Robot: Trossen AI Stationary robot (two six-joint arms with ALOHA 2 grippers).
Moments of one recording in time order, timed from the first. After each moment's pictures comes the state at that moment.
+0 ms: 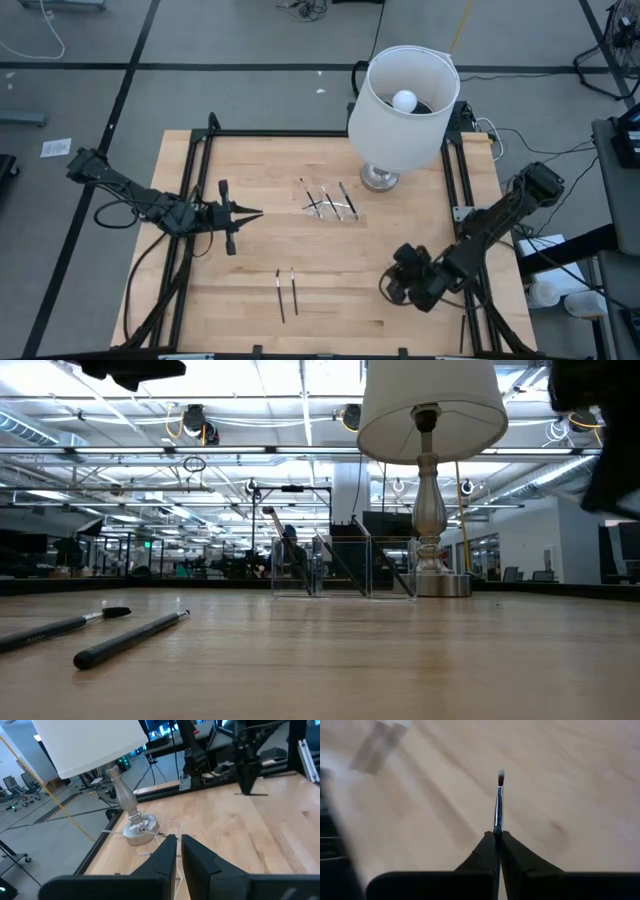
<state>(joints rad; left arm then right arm) -0.48 0.73 0.52 0.01 -0.67 0.17 0.75 1.41 0.82 -0.56 0.50 1.48</state>
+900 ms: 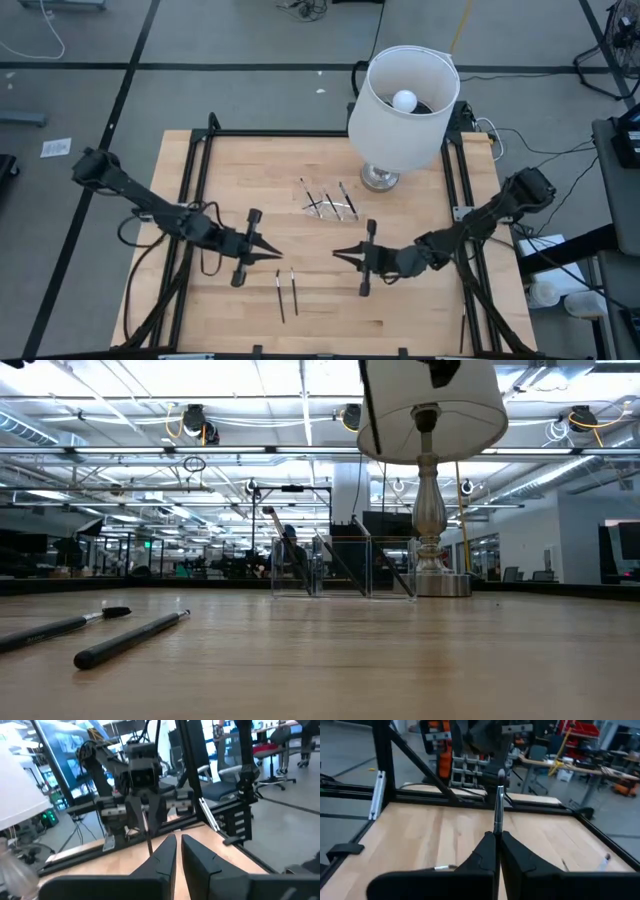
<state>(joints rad) -0.49 1.07 0.52 0.58 -0.23 0.27 0.52 1.51 0.81 0.54 0.65 -0.03</state>
